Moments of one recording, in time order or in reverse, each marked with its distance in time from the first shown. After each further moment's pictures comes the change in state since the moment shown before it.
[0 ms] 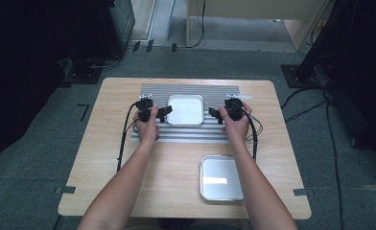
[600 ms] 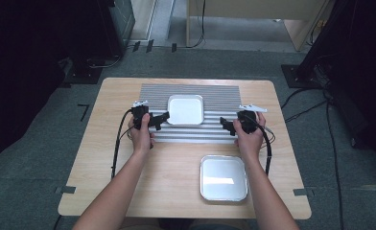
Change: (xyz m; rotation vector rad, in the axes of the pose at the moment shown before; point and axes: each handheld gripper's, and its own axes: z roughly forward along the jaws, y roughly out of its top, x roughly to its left) left arm 0.004 -0.018 -0.035 -0.028 -0.064 0.053; right arm -0.015 -0.032 -0.051 -0.053 -0.046 -0.059
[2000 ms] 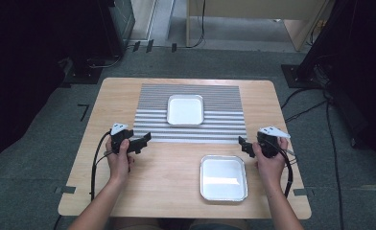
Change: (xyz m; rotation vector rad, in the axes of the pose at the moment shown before) left arm 0.035 -0.057 -0.081 -0.053 0.047 0.140; right arm -0.026 -0.058 -0.074 -0.038 -0.065 -0.054
